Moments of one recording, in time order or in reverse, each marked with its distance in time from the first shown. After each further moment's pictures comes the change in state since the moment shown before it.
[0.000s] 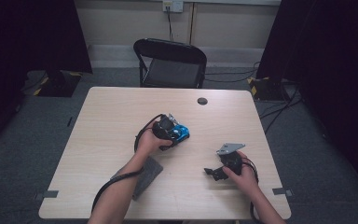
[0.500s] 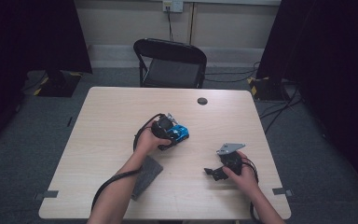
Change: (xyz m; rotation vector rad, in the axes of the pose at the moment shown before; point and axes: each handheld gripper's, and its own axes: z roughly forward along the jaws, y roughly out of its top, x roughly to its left) left arm 0.007 -0.001 -0.002 0.017 -0.027 0.004; right arm 0.000 0.000 0.000 0.000 0.000 0.000
